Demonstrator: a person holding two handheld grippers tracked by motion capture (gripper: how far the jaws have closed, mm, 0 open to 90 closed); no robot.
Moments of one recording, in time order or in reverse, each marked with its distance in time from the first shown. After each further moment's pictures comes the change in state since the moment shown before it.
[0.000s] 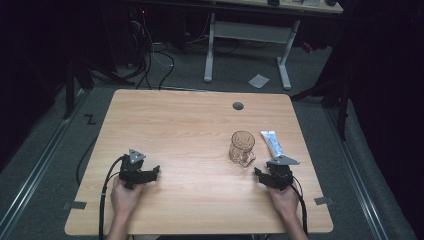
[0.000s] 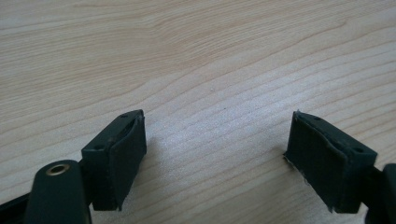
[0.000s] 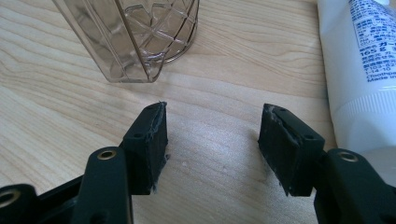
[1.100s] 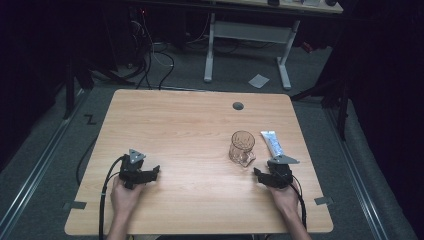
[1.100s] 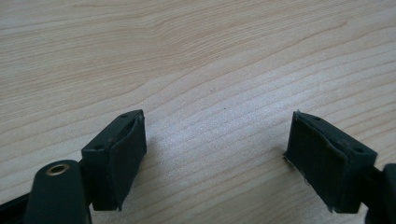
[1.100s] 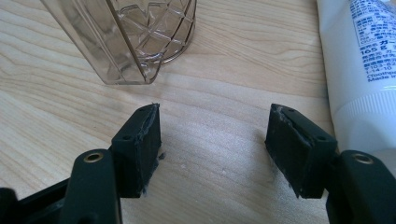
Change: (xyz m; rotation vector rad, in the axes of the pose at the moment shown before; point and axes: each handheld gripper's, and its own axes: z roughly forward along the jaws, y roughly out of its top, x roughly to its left) left arm 0.000 0.000 0.000 0.001 0.000 0.001; right arm -0.001 0.002 0.002 0.012 0.000 0.011
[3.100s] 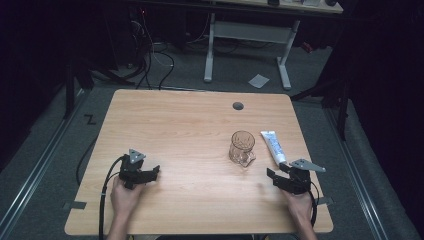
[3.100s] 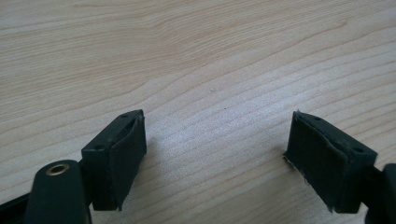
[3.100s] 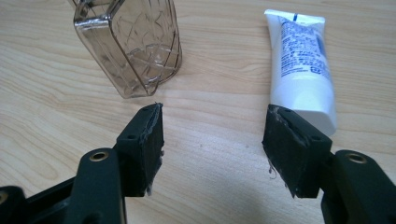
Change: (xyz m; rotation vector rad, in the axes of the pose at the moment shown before) left arm 0.000 0.000 0.000 0.001 0.001 -0.001; right arm -0.022 -0.012 -0.050 -0.125 0.055 0.115
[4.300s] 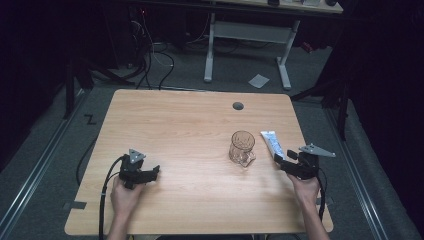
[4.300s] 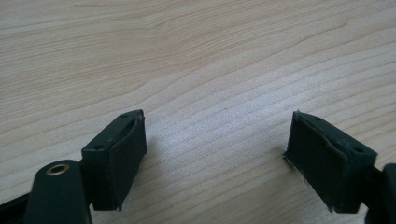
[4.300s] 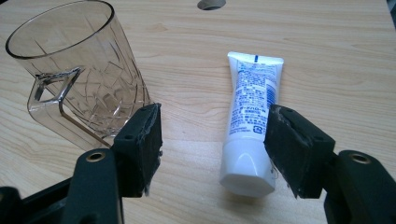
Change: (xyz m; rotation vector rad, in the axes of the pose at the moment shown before) left arm 0.000 0.000 0.000 -0.001 0.001 -0.002; right arm -0.029 0.037 0.002 -0.031 -0.023 0.044
